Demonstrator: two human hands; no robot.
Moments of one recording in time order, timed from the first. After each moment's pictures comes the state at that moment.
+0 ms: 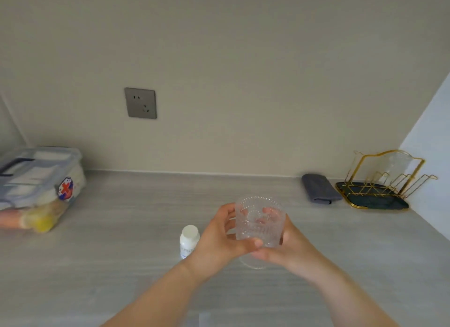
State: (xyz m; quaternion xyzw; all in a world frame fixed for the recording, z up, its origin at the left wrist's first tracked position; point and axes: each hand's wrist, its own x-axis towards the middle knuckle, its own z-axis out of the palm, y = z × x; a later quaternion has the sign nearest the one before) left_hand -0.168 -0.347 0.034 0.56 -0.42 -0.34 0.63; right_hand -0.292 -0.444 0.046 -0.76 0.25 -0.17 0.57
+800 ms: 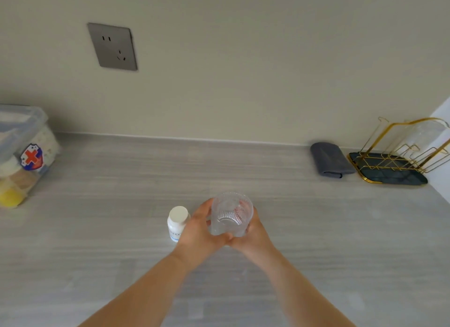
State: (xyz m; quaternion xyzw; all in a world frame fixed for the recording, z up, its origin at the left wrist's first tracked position) left_hand -0.130 -0.381 -0.050 0.72 -0.34 -0.30 0.52; right_hand -0.226 -0.468 -0.057 -0.72 0.29 -0.19 0.60
